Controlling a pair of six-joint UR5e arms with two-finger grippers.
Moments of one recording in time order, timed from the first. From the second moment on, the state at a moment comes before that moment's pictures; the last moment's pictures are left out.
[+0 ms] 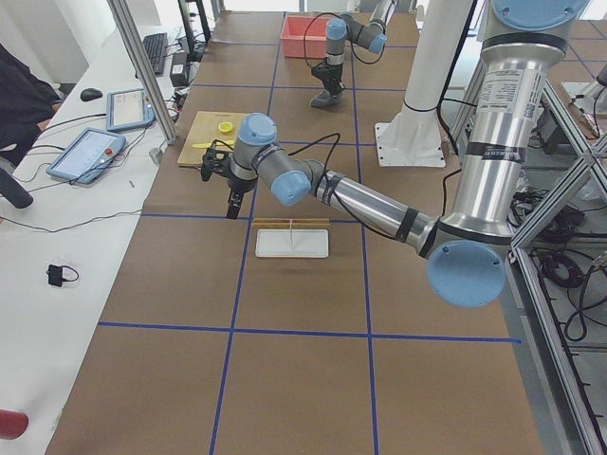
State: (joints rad) left arm -1.21 -1.72 -1.81 -1.98 -2.15 -0.76; right arm 0.39 -1.37 2.00 -1.43 1.87 0.56
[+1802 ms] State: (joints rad) left arm -1.20 -1.73 -1.80 -1.98 -2.15 -0.78; right arm 0.83 -1.18 1.58 -1.40 2.04 0.19
